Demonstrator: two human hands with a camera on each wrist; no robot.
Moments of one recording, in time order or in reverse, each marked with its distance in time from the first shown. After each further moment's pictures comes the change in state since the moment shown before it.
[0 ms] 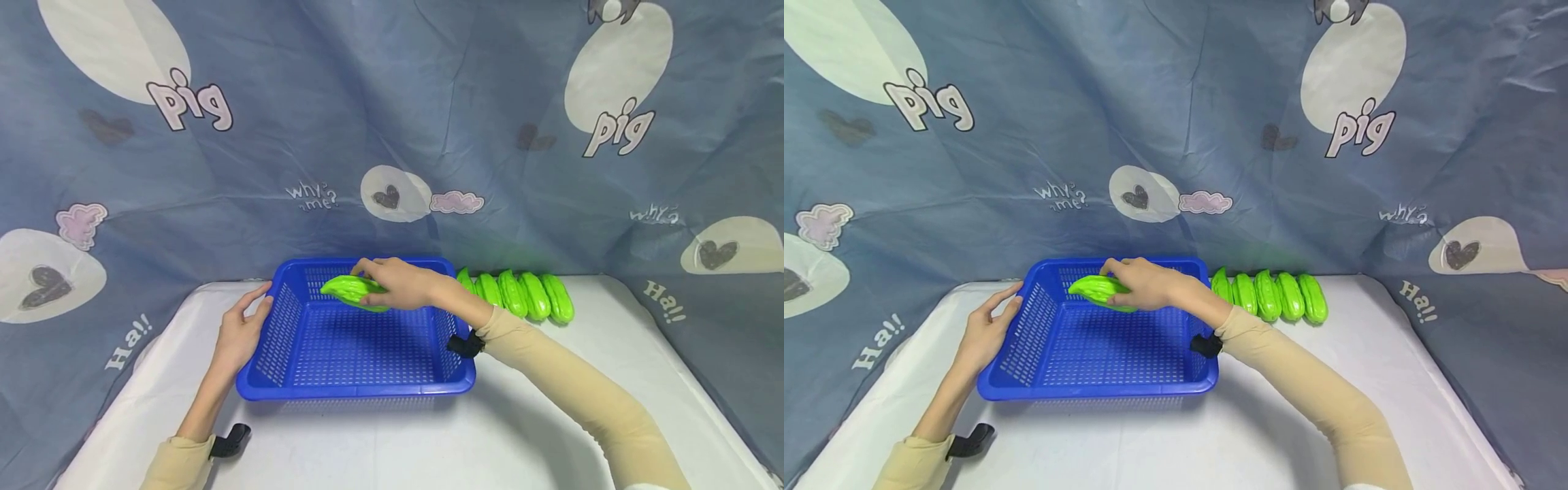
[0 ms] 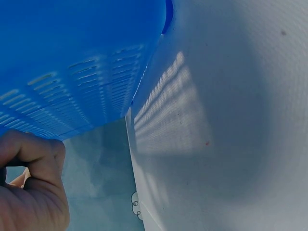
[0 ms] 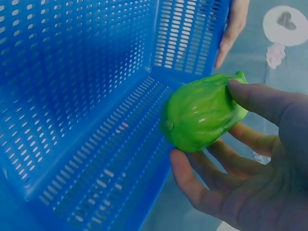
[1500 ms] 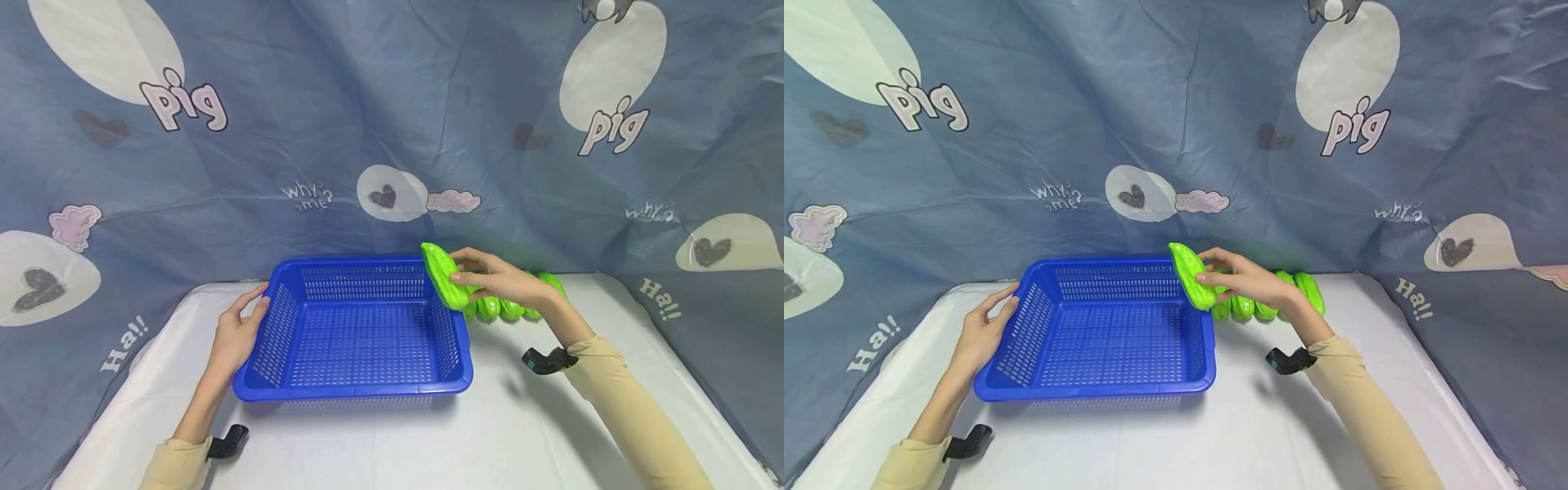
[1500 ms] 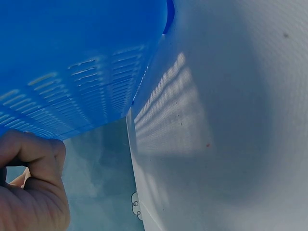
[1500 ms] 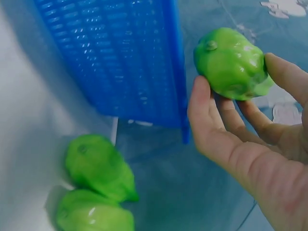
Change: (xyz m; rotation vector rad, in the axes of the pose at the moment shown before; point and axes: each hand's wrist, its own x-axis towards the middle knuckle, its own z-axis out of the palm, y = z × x) left_hand -0.003 0.003 0.001 0.013 0.012 0.019; right_hand -0.126 0.107 -0.006 0.740 0.195 0.262
